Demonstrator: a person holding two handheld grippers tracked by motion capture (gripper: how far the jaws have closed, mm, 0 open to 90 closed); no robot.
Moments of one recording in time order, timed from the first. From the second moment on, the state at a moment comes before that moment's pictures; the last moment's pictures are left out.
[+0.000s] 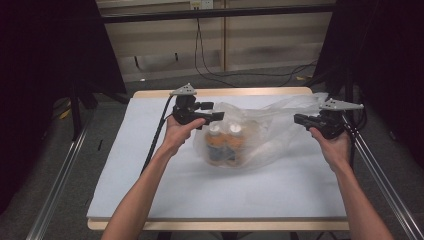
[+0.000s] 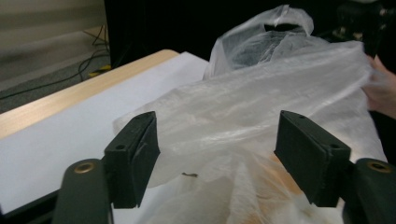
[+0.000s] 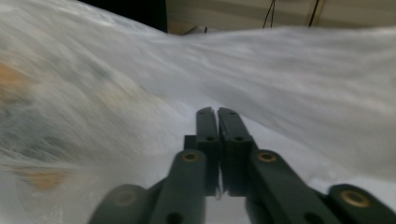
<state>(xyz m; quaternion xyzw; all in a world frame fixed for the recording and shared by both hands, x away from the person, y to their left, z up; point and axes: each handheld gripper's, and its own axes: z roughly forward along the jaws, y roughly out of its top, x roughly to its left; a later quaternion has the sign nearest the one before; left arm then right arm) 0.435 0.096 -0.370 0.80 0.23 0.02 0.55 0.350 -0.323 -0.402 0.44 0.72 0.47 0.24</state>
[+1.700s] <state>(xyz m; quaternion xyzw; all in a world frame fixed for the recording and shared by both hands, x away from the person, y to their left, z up) 0.445 0.097 -0.368 0.80 0.24 0.05 0.54 0.332 -0.351 -0.390 0.44 0.71 0.47 0.29</state>
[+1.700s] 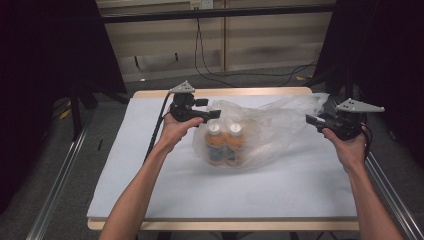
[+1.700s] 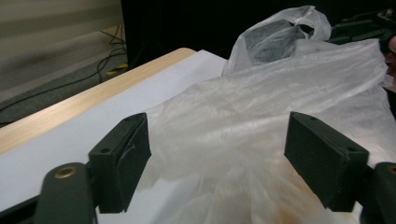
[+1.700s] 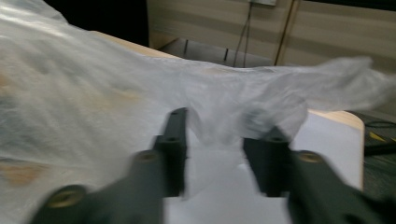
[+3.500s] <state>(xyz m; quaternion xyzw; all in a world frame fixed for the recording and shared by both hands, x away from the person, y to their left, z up) 0.407 0.181 -0.318 0.77 0.21 0.09 0.60 0.328 -0.310 -0.302 0.37 0.70 0.55 0.26</state>
